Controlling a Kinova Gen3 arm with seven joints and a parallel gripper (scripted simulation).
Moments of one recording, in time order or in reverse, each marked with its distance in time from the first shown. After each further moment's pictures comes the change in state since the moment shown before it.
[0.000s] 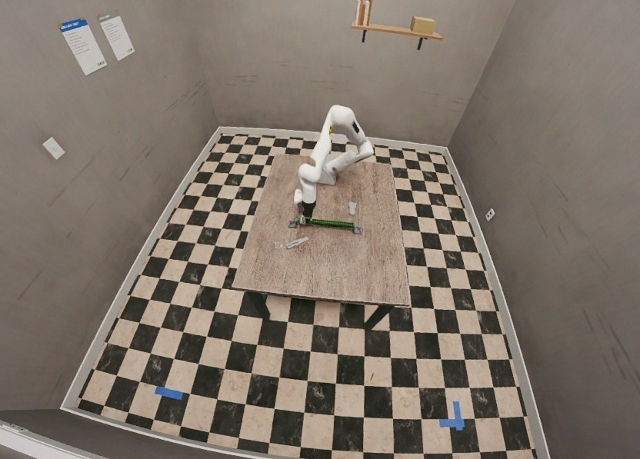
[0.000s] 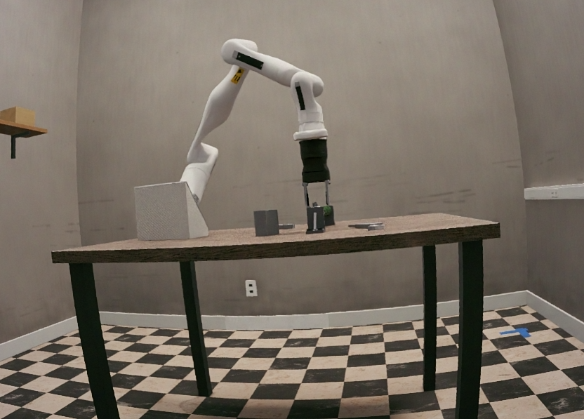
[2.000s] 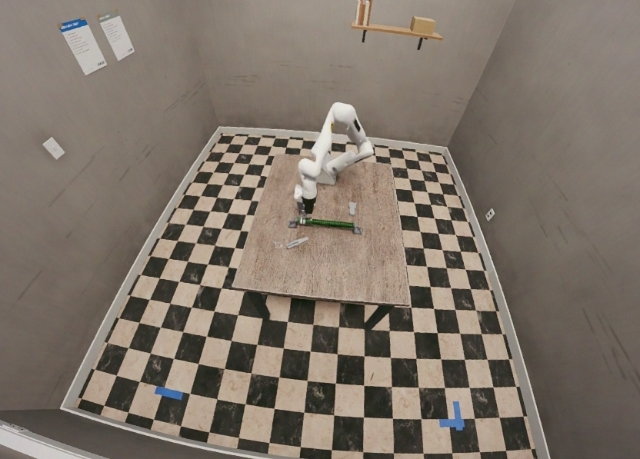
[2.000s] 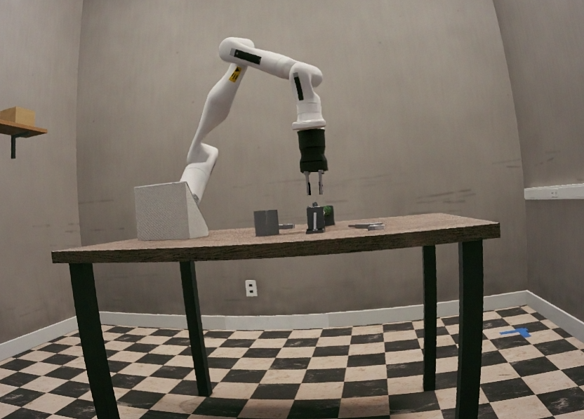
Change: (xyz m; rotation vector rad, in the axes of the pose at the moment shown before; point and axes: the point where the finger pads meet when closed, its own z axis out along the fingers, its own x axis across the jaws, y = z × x) arm 0.005 0.002 -0.029 -0.010 0.012 -0.002
